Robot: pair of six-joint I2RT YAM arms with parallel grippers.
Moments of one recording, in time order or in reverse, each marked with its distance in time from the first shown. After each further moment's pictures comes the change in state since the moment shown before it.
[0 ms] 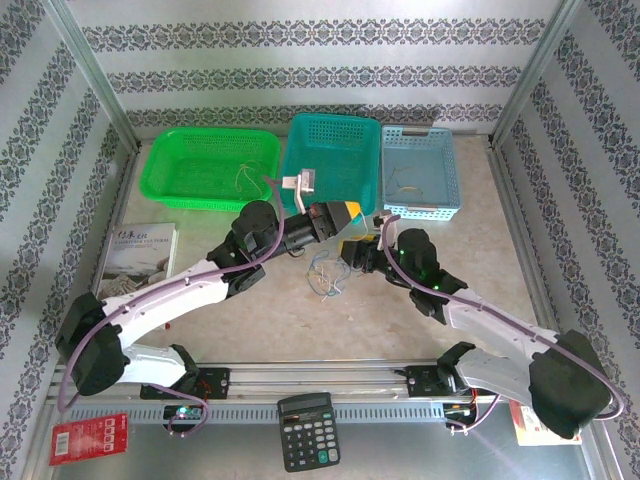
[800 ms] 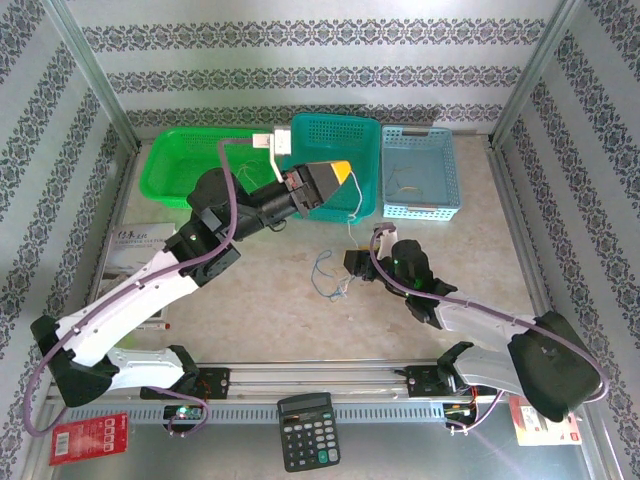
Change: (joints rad) left arm -0.002 -0.087 0.370 -0.317 -0.024 0.202; right arm 0.000 0.108 -0.125 0.133 0.096 0.002
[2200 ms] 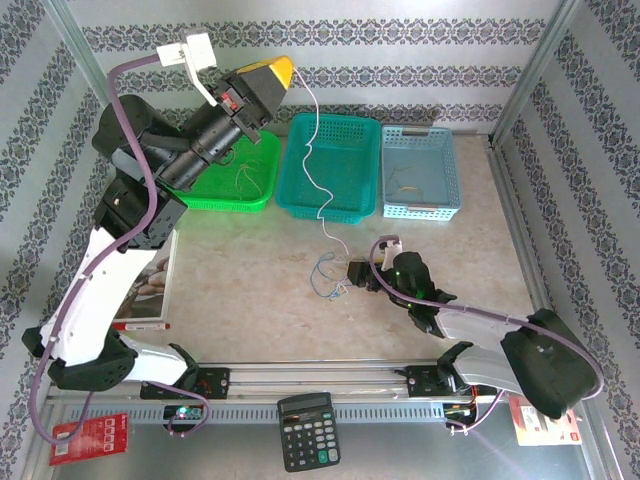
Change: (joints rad) left arm 0.167 0.140 0.644 -0.365 -0.077 0.247; right arm -0.001 -0.010 -0.097 0.050 0.037 0.031
